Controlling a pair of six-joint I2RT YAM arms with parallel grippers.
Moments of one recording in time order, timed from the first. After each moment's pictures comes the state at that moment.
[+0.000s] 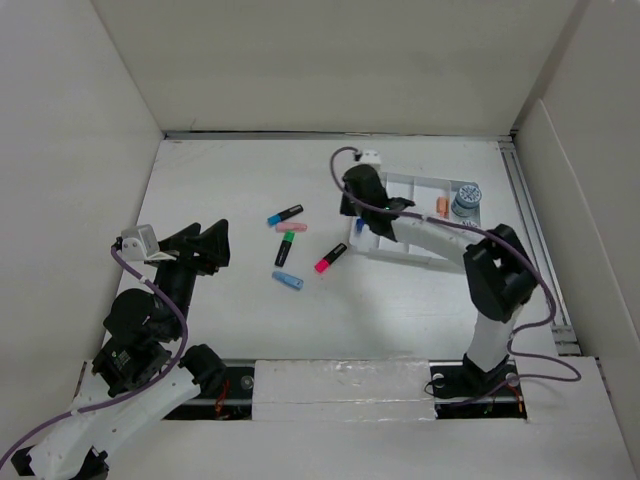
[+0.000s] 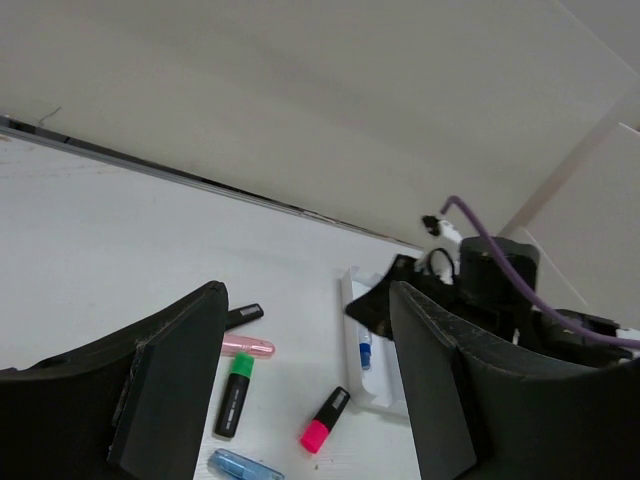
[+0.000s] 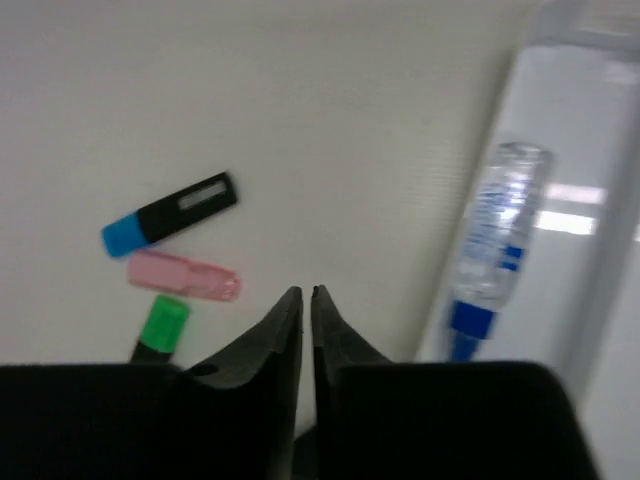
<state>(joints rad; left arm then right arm) -0.76 0.31 0.75 -0.22 -0.62 -0.35 0.66 1.83 1.32 -0.04 0.35 0.50</state>
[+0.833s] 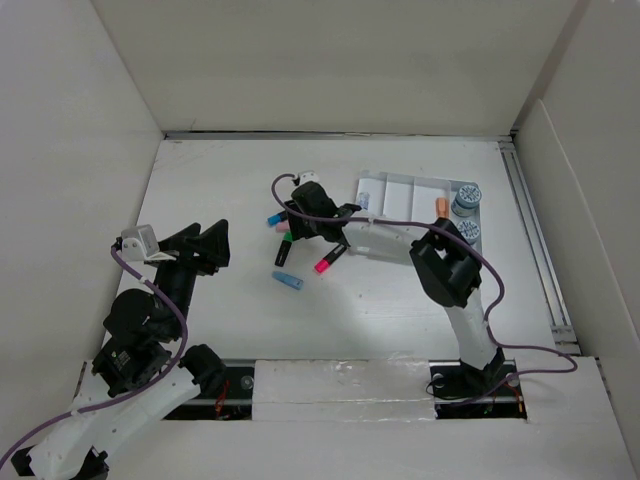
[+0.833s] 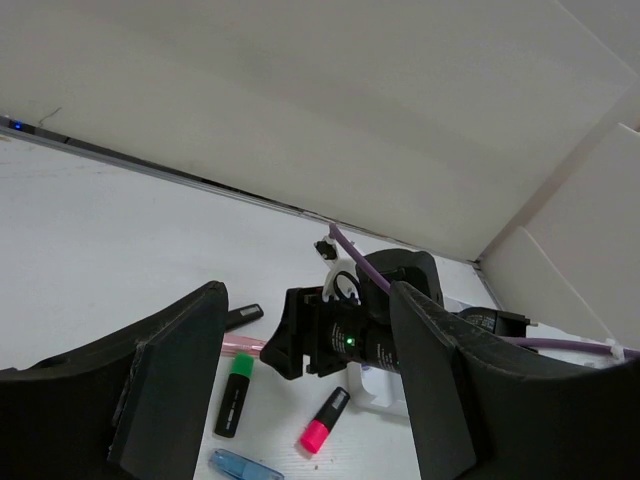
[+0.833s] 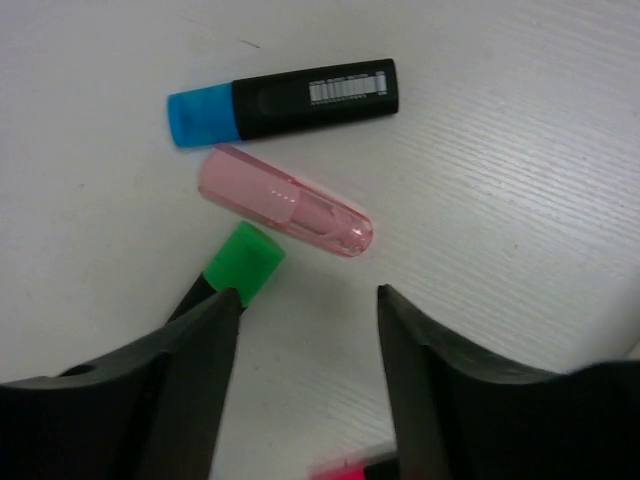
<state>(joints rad) -0.76 0.30 0.75 -0.22 -0.62 -0.35 0.84 2.14 1.63 -0.21 0.24 0.39</state>
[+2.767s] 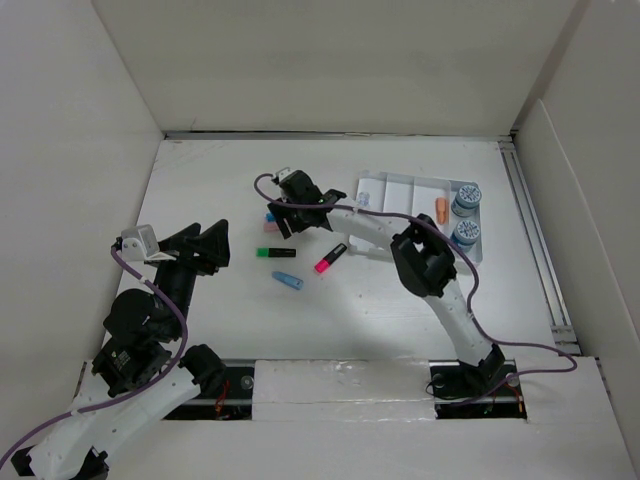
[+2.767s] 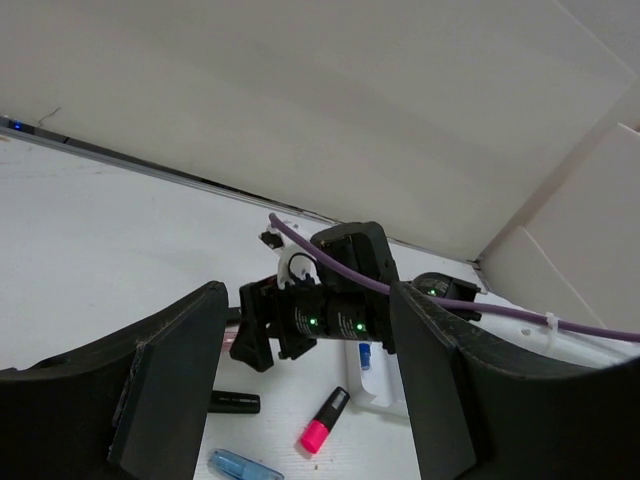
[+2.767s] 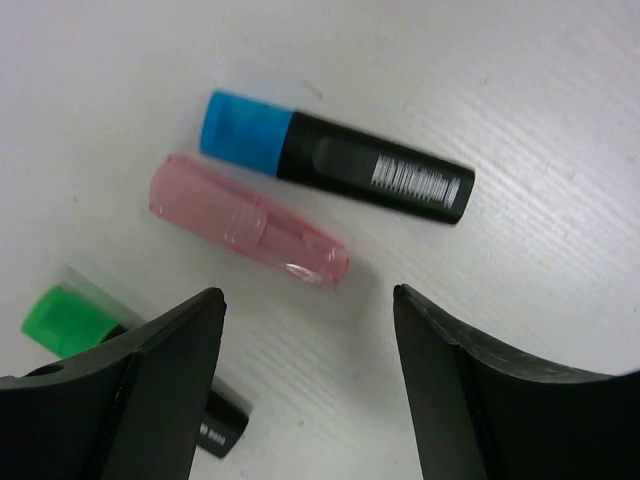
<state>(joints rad) -0.76 0.30 0.75 -0.22 -0.62 -0.35 0.81 2.36 1.97 -0.43 0.09 0.18</state>
